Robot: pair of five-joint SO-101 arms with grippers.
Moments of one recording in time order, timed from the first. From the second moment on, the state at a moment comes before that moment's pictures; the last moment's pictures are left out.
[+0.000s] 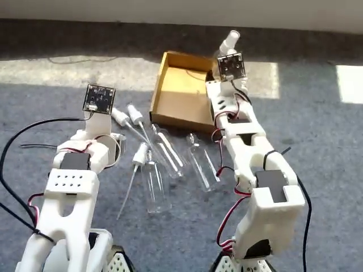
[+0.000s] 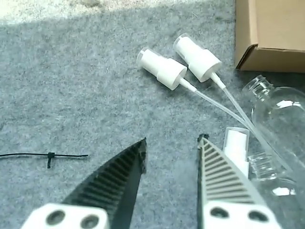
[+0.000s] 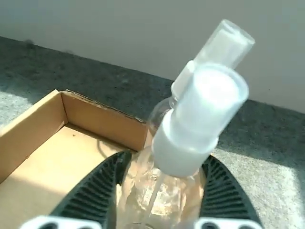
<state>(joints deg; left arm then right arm) -5.6 -40.1 58.4 41.7 -1.7 -9.6 16.2 26.2 -18.6 11.6</state>
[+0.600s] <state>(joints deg) -5.6 -40.1 58.4 41.7 -1.7 -9.6 16.2 26.2 -18.6 11.6</state>
